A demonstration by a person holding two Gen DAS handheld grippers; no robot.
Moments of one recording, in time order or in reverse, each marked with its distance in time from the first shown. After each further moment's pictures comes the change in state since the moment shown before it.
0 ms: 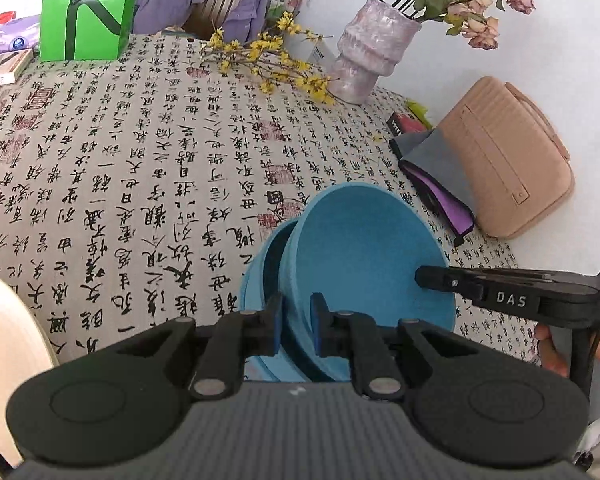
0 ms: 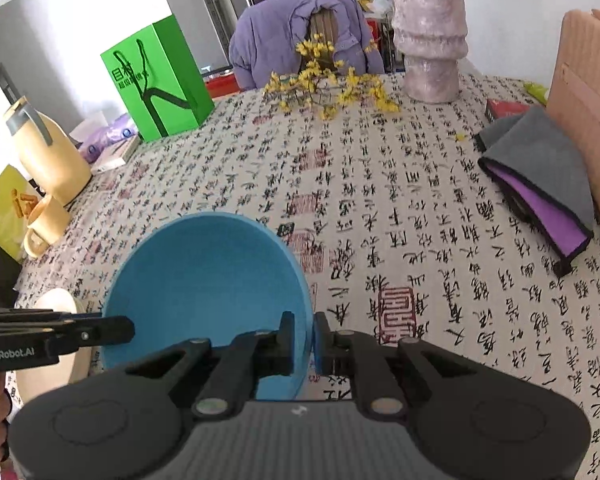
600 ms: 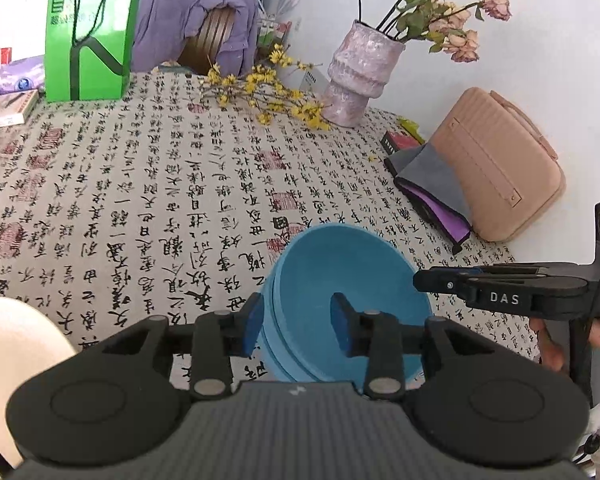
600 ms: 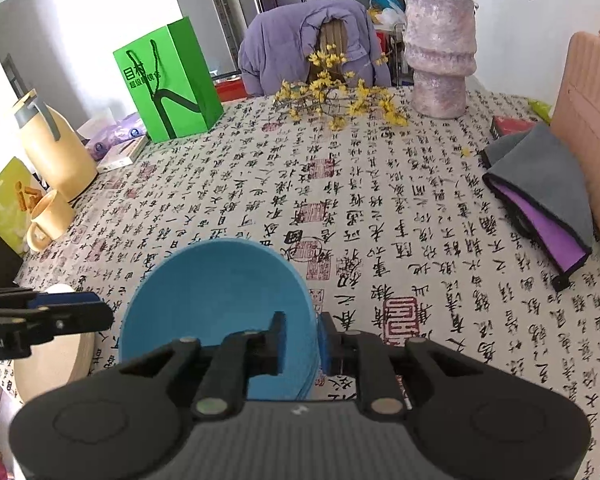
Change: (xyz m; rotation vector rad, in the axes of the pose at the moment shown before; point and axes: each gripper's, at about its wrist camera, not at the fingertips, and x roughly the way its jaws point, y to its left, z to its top) left arm -0.036 -0.004 -0.003 0.069 -0.080 0.024; right arm -0.012 0.012 0.001 -0.051 -0.034 -0.009
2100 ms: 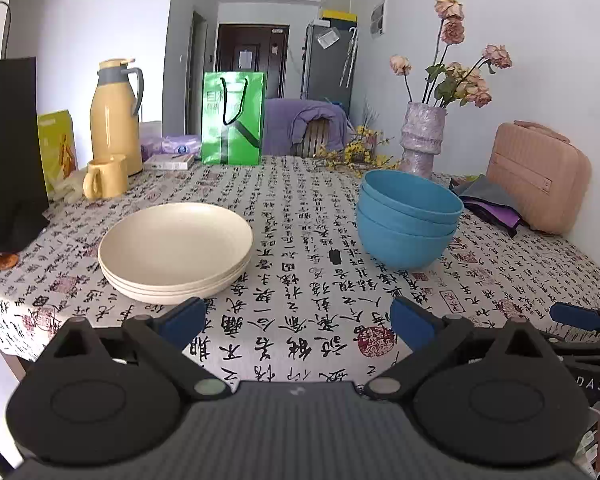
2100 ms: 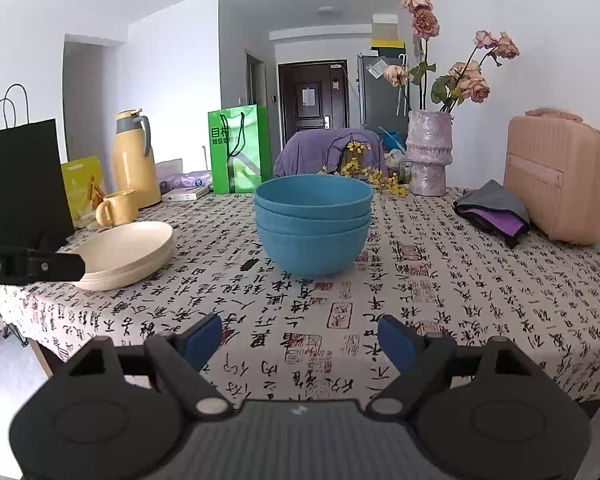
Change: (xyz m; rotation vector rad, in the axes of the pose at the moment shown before) left arm -0.135 -0.031 -0.275 0.046 -0.435 0.368; right arm -0.101 0.070 -0.300 -0.145 -0.489 -0.041
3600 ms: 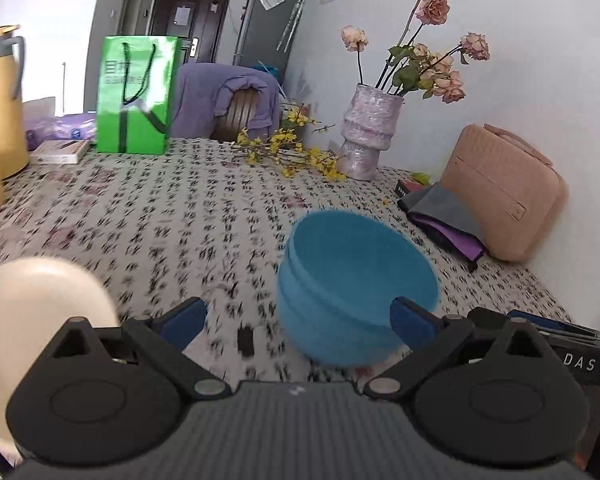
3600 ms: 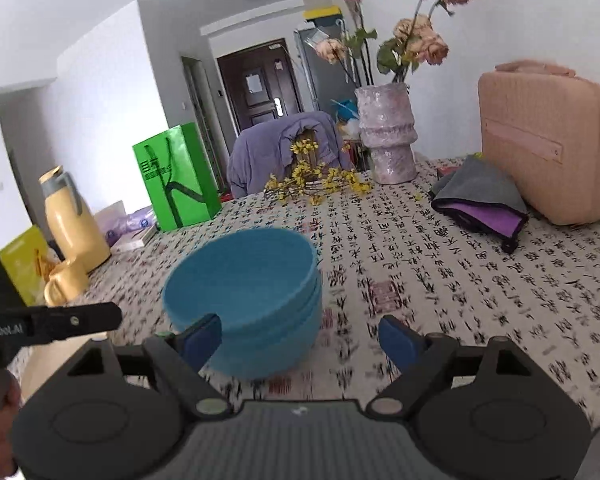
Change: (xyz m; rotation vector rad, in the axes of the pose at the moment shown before) left arm 0.168 -0.033 0.115 -0.031 0.139 -0.252; right arm 0.108 -0.071 0.105 0.244 0.072 -0.051
